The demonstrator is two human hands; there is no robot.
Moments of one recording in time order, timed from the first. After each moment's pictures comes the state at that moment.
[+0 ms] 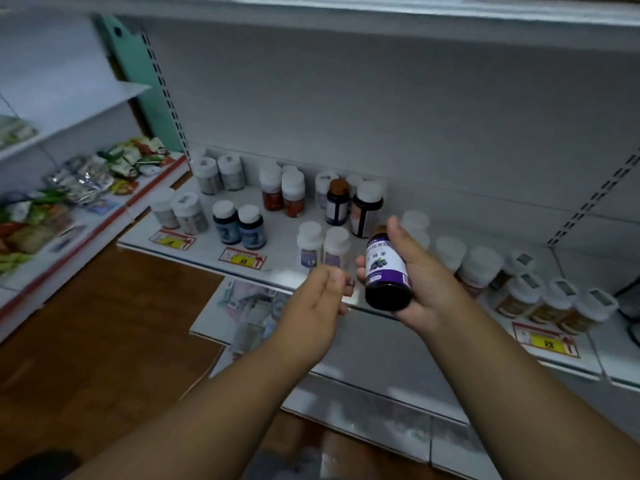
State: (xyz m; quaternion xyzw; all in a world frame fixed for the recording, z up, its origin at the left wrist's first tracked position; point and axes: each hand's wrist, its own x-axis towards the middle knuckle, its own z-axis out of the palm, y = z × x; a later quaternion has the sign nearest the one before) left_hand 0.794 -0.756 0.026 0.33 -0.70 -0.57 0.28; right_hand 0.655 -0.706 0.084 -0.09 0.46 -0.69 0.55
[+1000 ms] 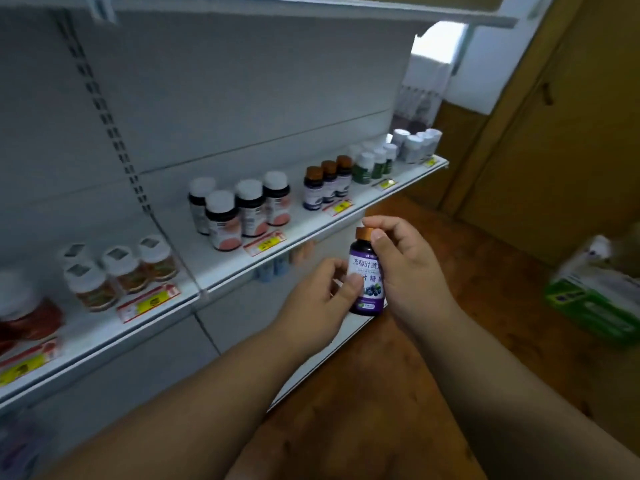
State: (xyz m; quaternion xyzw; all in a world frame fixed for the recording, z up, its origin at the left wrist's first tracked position) left_hand 0.545 -0.368 0.034 -0.13 -0.79 -0.59 -0.03; right_hand 0.539 -0.236 0.093 0.00 0.74 -0.67 -0.06
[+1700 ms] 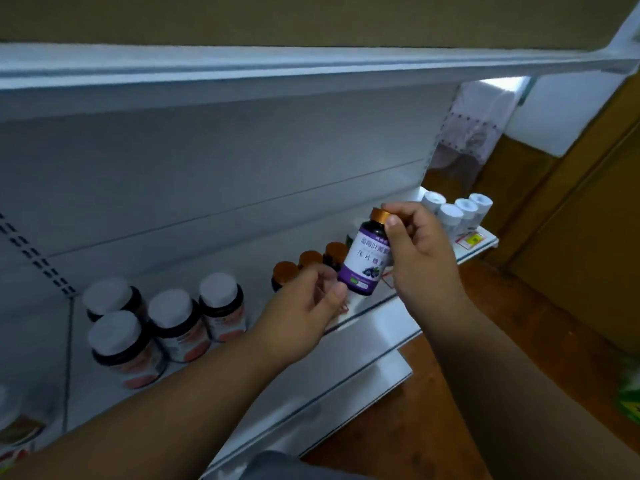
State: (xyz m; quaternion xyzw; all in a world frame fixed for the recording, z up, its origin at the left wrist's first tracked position) left_hand 0.263 -0.322 0.032 -0.06 -0.84 -0.54 0.05; right_hand 0.217 -0.160 0.112 -0.10 0.77 -0.62 -0.11
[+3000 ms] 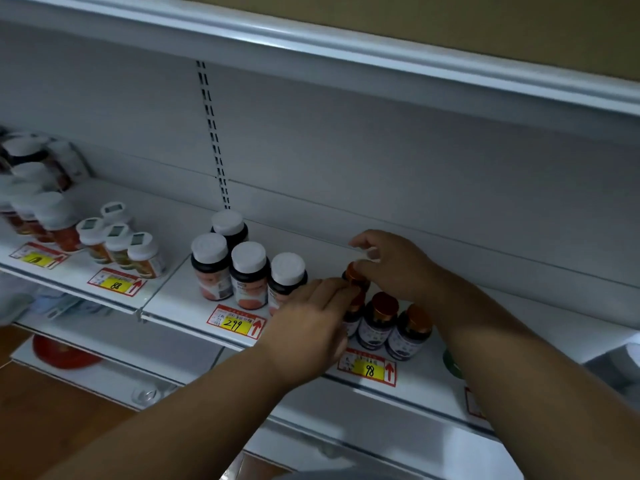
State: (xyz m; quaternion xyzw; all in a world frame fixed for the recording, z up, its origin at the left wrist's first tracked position) left_hand 0.261 -0.309 0.014 0.17 -0.96 -0.12 0.20; right_hand 0.070 -0.272 0.066 -0.55 0.77 -0.23 0.21
